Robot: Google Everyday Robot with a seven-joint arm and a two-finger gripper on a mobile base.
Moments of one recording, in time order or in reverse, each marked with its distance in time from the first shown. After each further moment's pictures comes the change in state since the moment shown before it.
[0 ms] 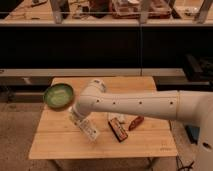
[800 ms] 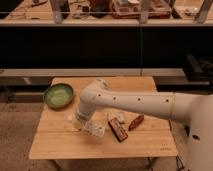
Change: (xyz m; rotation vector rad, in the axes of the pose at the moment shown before) arm -0.026 -0.006 0.016 0.166 -0.084 -0.419
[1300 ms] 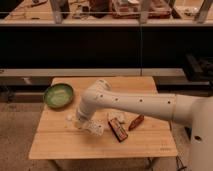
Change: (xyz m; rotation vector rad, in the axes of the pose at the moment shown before) arm 0.007 0.014 0.001 -0.058 0.084 -0.030
